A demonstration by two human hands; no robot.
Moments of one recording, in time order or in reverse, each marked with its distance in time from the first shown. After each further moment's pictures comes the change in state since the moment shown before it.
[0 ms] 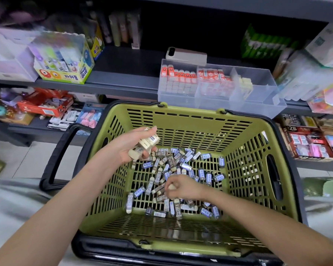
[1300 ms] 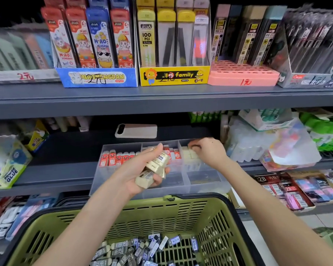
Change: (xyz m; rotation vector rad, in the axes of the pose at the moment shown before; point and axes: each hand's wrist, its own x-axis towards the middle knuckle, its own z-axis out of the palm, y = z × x) left_hand 0.069 0.123 0.171 -0.135 -0.208 0.113; right_hand -0.020 0.019 -0.327 -0.554 0.990 0.135
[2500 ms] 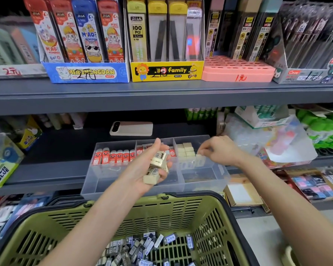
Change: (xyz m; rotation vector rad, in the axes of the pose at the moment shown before) left_hand 0.019 -0.017 0.014 -0.113 0.027 0.036; right_hand -0.022 0.023 -0.045 -0.091 -0.194 -0.160
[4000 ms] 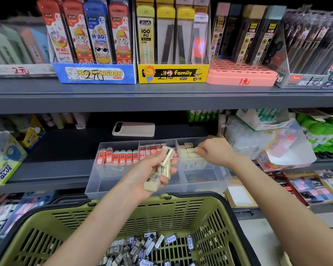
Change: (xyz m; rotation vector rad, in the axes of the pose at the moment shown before) left_hand -0.012 -0.003 -0.005 0.002 0.009 -0.031; right_hand 0.018 -0.011 0.011 -0.217 -0.020 0.059
